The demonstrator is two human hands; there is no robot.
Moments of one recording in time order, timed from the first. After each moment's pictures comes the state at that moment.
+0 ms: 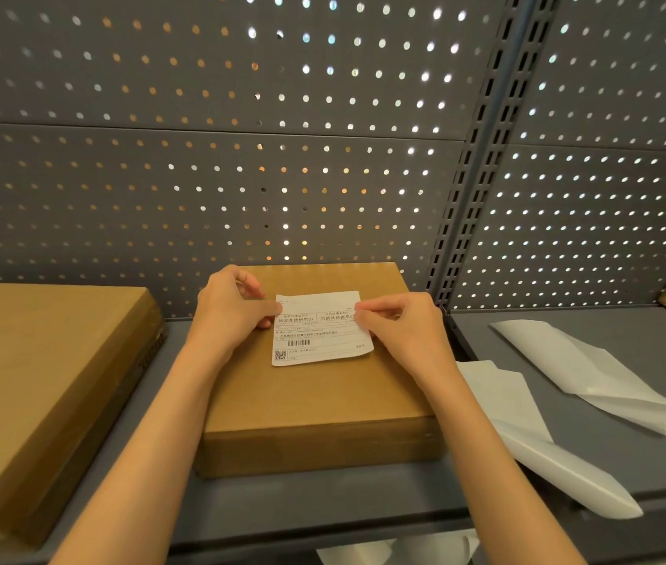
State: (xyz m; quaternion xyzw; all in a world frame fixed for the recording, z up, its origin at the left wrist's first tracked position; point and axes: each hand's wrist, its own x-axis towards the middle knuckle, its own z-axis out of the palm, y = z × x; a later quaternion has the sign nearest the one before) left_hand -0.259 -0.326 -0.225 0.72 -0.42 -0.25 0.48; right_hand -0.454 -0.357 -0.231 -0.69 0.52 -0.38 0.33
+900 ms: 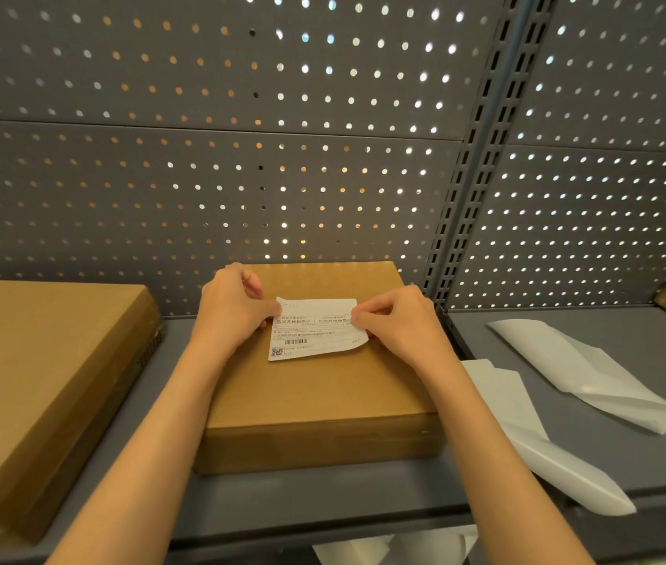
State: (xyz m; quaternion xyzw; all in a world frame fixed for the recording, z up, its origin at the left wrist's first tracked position) left_hand -0.262 -0.328 -0.225 0.75 -0.47 -0.20 0.42; right_hand -0.452 -0.363 -0.224 -0.73 0.53 -0.30 0.30
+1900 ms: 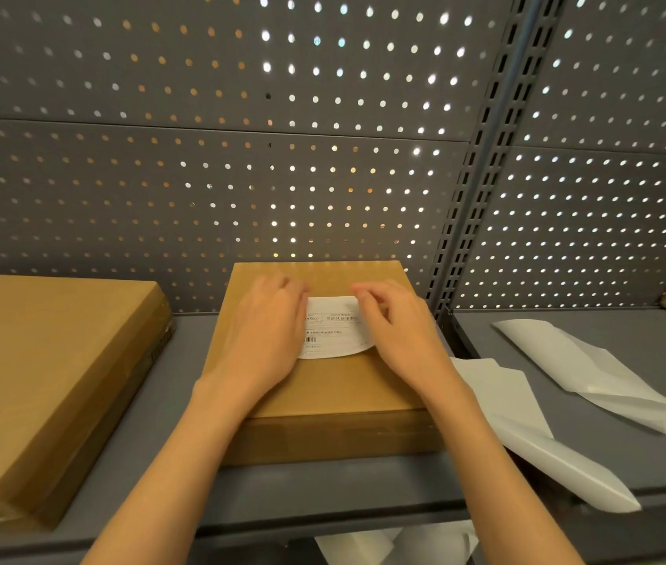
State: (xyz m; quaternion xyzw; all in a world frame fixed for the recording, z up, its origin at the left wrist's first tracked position) left_hand -0.287 -0.304 -0.234 0.68 -0.66 0.04 0.30; right_hand -0.444 -0.340 -0.223 -0.78 0.46 -0.35 0.22
